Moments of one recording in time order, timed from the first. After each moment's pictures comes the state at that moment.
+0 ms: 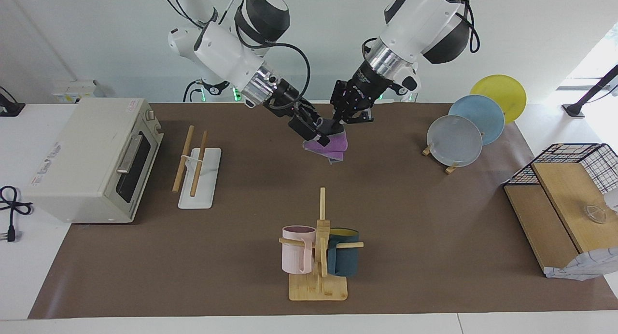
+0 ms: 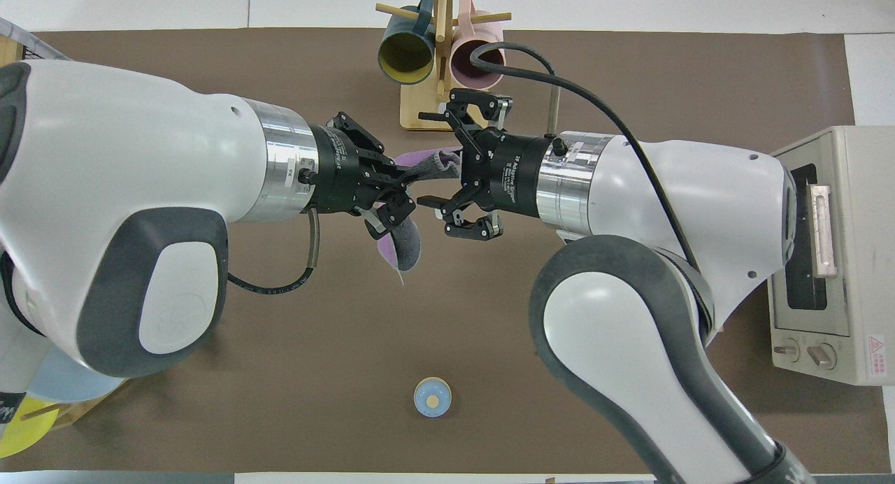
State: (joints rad) left arm -0.22 0.06 -0.33 -1.64 -0.43 2.05 -2.38; right arm 0.49 0.08 0.02 -1.83 0.99 2.48 1.30
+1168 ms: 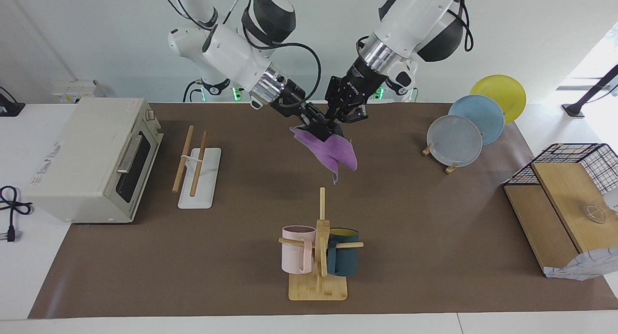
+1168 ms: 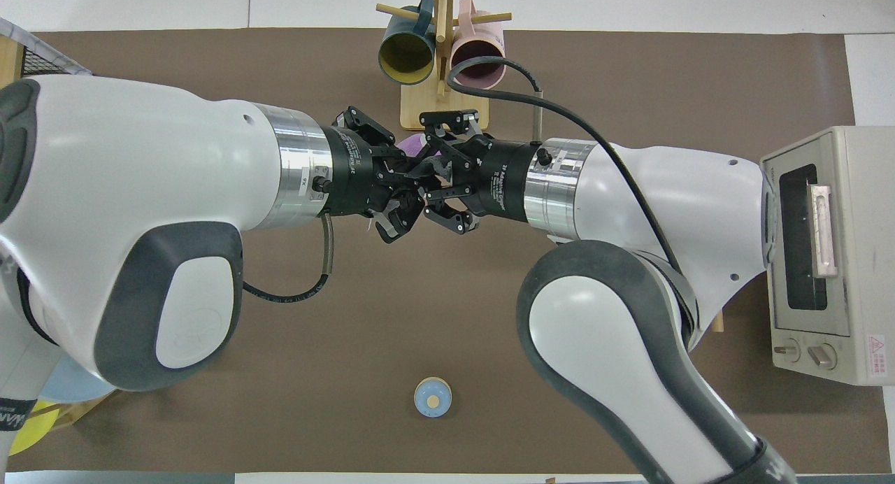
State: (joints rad) left arm -0.24 0.05 -0.33 -1.65 -0.43 2.09 -2.36; right arm 0.48 0.09 0.02 -1.84 0.99 2.50 1.22
